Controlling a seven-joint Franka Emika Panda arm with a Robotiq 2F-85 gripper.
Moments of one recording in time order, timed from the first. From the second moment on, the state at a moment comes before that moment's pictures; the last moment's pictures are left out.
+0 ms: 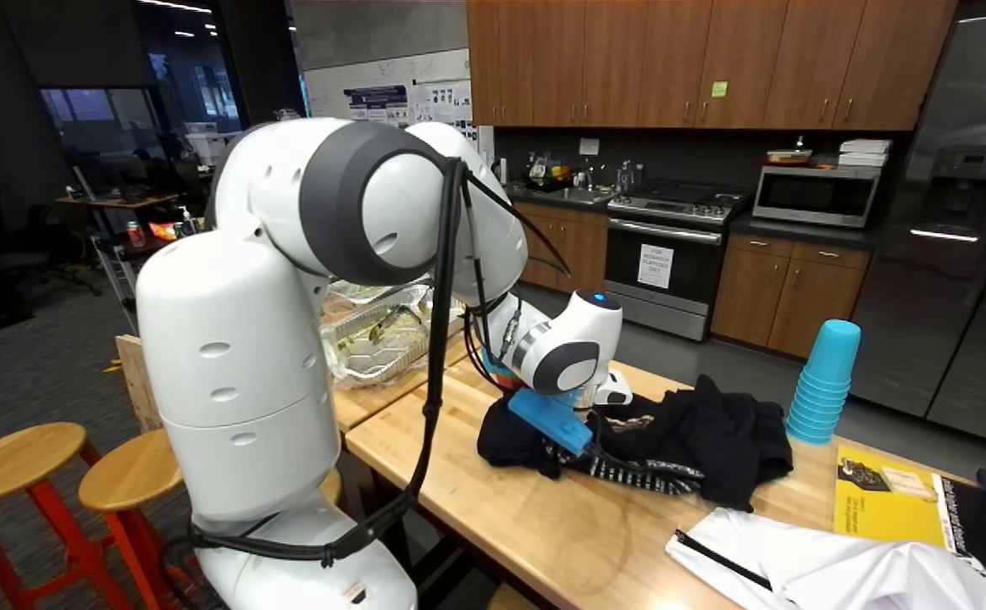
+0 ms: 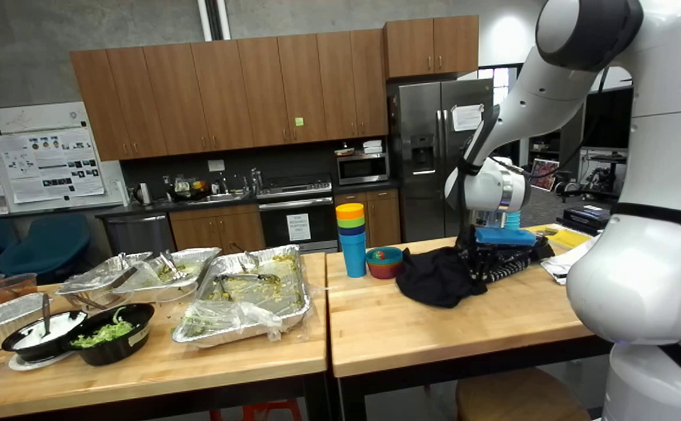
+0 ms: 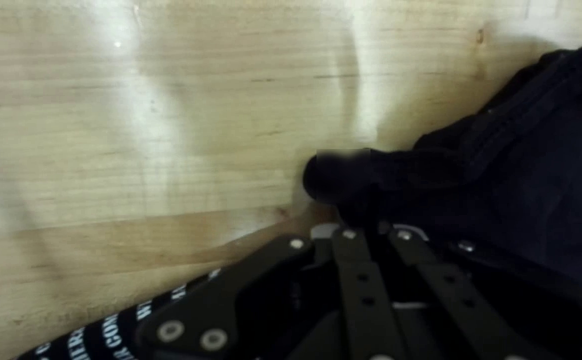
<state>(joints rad) -0.10 0.04 -0.09 -2.49 0.26 2.48 -0.20</state>
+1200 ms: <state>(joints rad) -0.06 -0.12 -0.06 -2.44 0.08 2.19 -0.18</state>
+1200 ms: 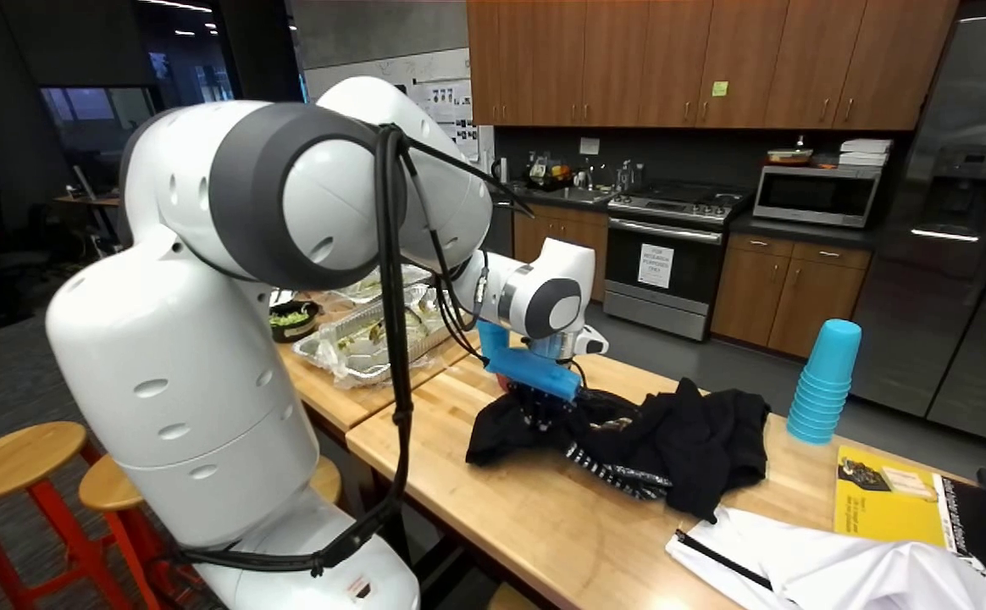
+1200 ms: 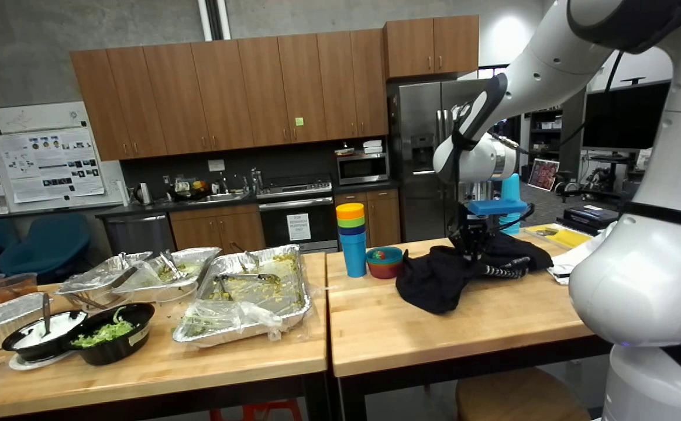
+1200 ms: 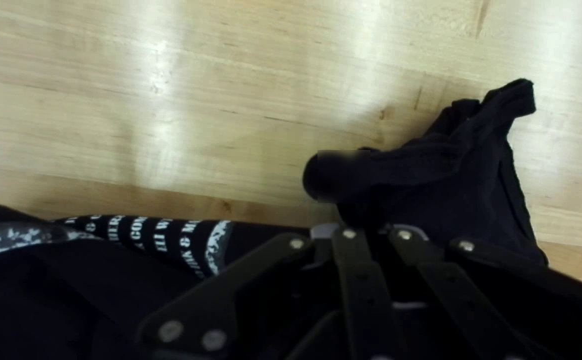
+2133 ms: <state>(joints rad) -0.06 -0.12 -0.06 -2.48 0.00 2.20 -0.15</state>
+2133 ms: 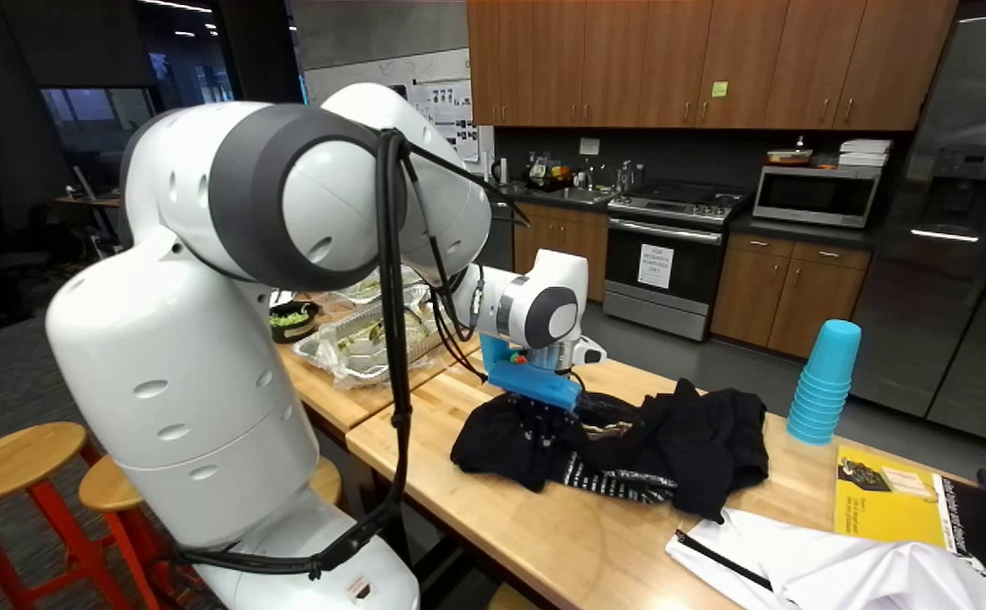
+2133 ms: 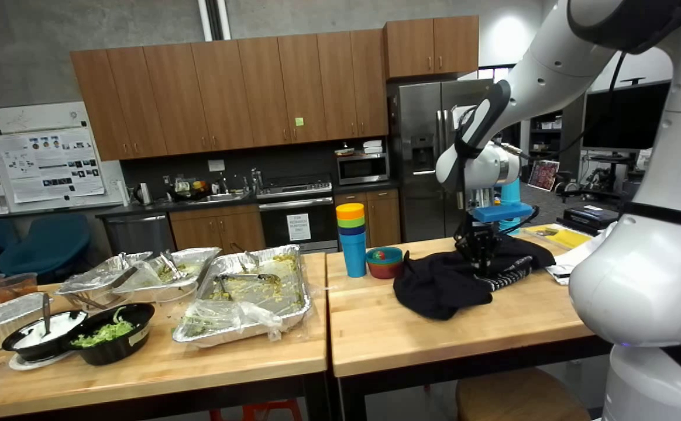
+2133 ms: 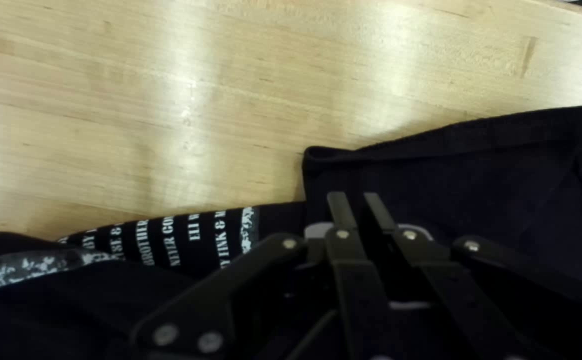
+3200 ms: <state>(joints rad) -0.09 -0.12 -0.07 -2.55 -0.06 2.23 -0.08</state>
